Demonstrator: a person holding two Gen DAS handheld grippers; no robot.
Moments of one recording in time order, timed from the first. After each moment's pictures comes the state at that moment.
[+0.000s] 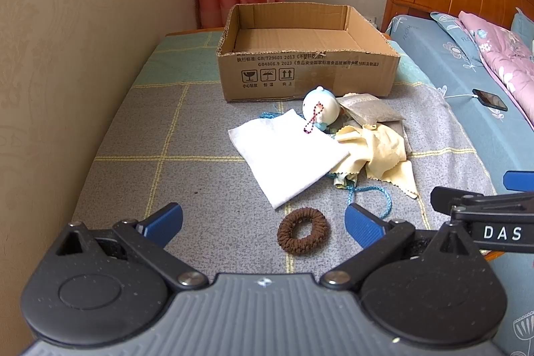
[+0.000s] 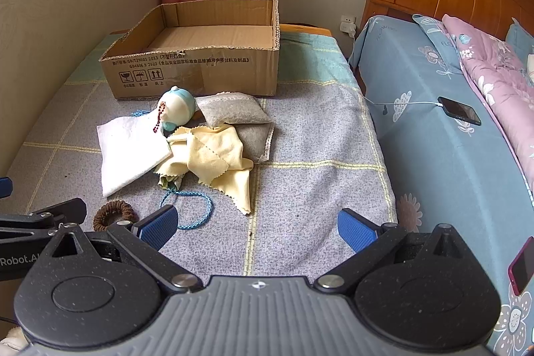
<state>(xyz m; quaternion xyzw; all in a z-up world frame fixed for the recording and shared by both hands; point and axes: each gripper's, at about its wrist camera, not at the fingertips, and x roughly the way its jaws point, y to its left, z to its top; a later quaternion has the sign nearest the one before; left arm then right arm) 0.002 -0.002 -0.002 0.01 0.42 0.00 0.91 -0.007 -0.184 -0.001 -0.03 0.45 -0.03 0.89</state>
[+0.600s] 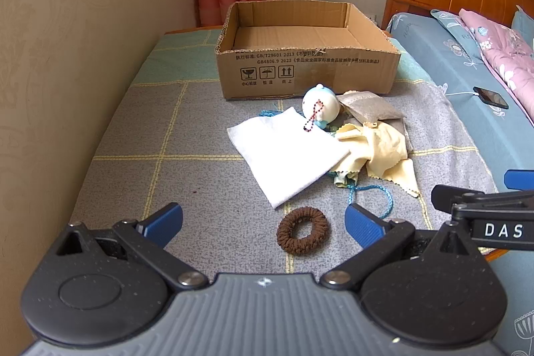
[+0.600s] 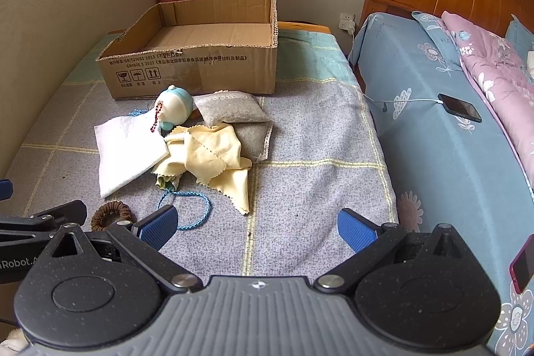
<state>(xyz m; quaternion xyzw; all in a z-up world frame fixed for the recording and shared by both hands) 0.005 -0.004 -0.005 0.01 0.42 0.00 0.91 -0.004 -0.187 -0.002 -0.03 0.45 -0.03 0.89</state>
